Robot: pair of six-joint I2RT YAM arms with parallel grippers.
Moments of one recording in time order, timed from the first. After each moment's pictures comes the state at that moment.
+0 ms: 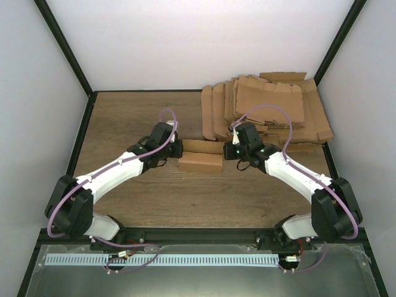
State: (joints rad) left arm -0.62 1.43 0.95 -0.26 -0.05 -0.43; right arm 0.52 1.36 0.87 -0.29 -0.12 0.36
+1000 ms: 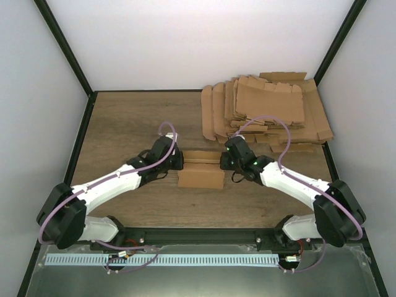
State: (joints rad) left arm -0.71 1.34 0.80 -0.21 -0.10 -0.55; right arm 0.68 1.33 0.78 -0.28 0.14 0.63
